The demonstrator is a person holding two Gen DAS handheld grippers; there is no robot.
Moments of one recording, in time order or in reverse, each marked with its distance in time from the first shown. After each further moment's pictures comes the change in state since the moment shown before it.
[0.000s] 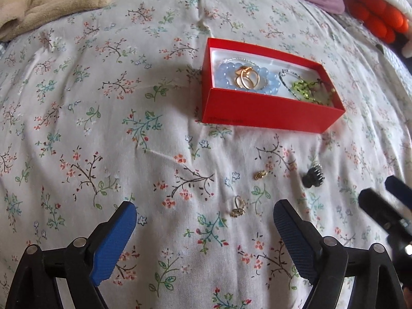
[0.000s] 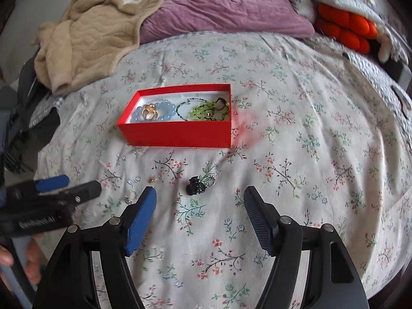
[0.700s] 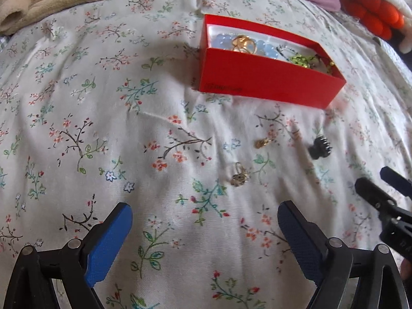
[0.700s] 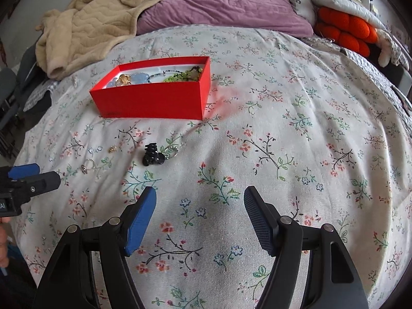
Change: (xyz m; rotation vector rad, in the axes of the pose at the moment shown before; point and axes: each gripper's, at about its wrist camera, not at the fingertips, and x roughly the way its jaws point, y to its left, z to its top) left arm 0.019 -0.001 -0.043 0.018 -0.046 0.000; right arm 0.033 -0.042 -0.045 -0.059 -0.032 -0.027
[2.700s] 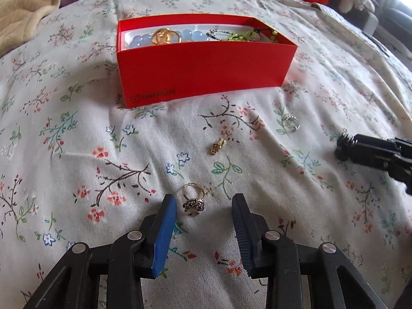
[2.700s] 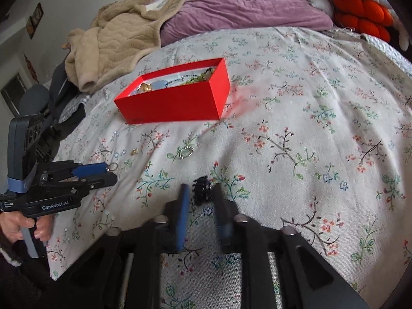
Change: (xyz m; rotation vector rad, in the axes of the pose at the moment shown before) left arm 0.037 -0.027 0.000 0.309 -0.068 -0.162; right arm 0.006 -0.029 -0.011 0.032 -0.046 0.262
